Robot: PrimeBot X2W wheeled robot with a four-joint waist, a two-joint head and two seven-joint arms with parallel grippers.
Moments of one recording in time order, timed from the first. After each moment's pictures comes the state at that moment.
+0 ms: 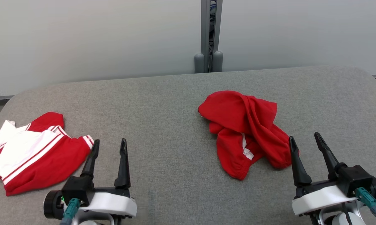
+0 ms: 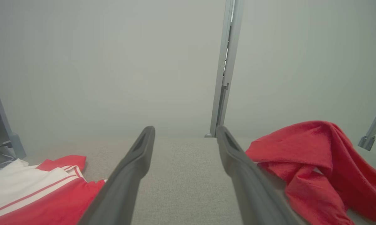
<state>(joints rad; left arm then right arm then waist) -0.05 0.05 -0.19 0.15 -0.23 0.11 -0.26 -0.09 -0.05 0.08 0.17 0.12 0.13 -0.26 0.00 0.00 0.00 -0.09</state>
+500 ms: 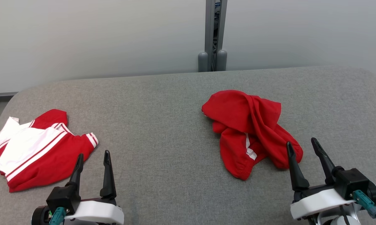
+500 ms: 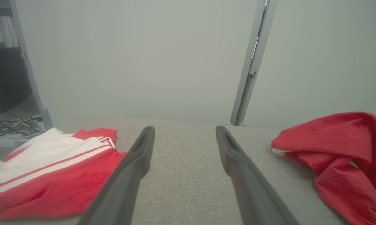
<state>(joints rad) 0.00 0.05 -0.10 0.17 -0.26 0.11 -0.26 -0.08 -0.05 0.10 0.20 0.14 0.13 -0.26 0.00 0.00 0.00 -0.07</state>
